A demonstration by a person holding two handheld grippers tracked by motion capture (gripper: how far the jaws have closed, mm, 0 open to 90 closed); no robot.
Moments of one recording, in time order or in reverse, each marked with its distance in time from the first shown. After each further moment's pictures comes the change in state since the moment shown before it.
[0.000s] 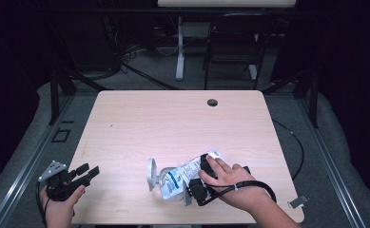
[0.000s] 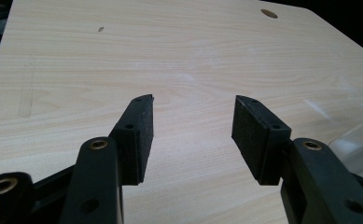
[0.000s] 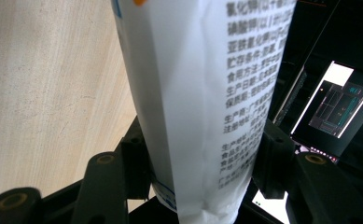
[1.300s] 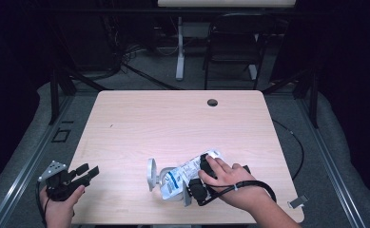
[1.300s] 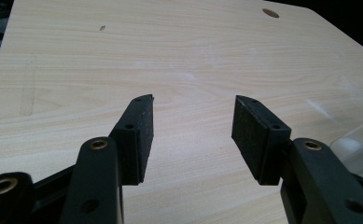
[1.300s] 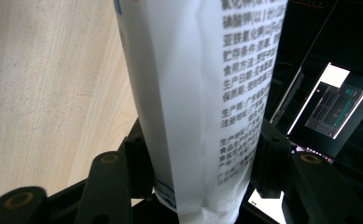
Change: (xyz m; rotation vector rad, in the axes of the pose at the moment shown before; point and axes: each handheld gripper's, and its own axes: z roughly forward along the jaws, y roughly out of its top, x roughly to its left) left arm 0.001 -0.001 0.000 0.004 0.003 -0.001; right arm -0.002 0.000 -0.002 0.011 -0.007 -0.018
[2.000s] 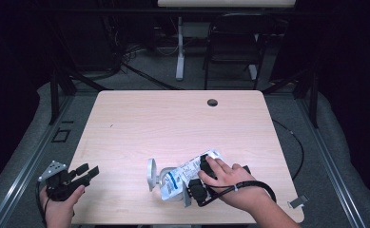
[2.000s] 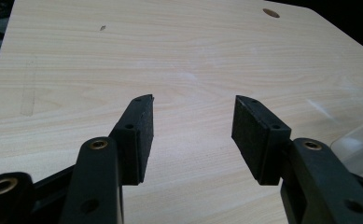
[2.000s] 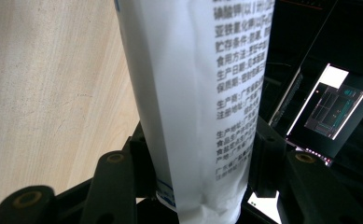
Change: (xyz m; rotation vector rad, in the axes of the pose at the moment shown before) left arm 0.000 0.000 0.000 0.001 0.001 -0.001; right arm -0.001 0.000 -0.002 -0.007 0.000 0.002
